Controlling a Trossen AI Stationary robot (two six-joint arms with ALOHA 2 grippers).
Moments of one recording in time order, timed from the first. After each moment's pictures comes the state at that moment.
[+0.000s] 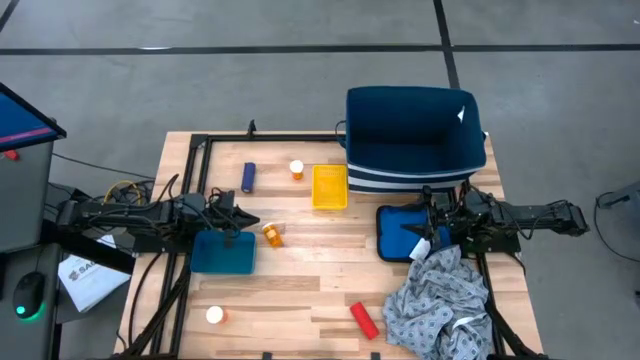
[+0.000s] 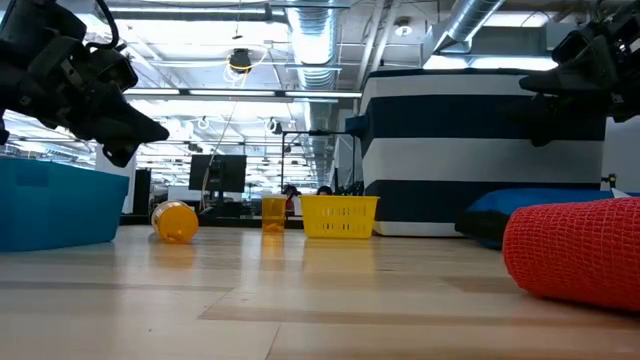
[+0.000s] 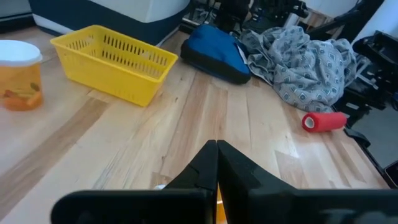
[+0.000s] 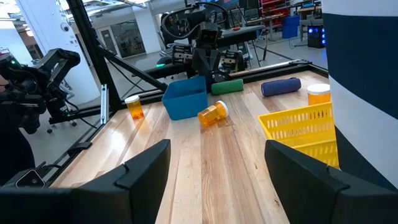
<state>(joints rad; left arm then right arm) 0.04 0.33 0.01 0.07 -0.04 -0.34 0.00 0.07 0.01 0.01 0.00 0.21</state>
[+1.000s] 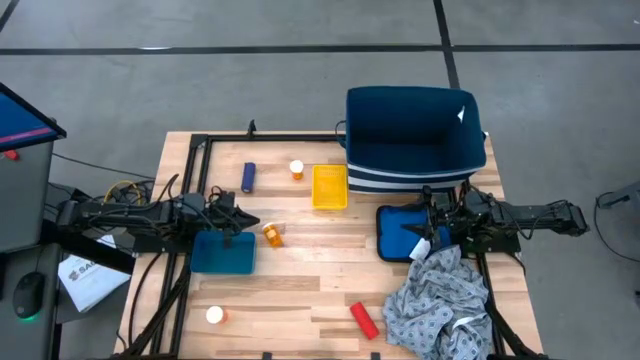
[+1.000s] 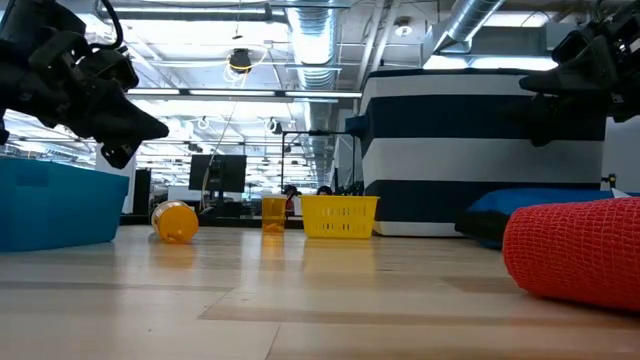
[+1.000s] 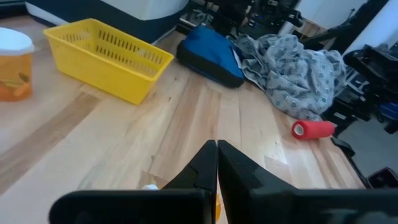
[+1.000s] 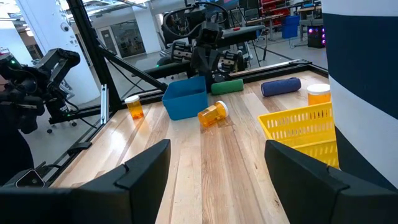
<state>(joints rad) 0.04 0.33 0.01 0.08 -0.01 -0.41 0.00 0.07 0.01 0.01 0.00 0.21</state>
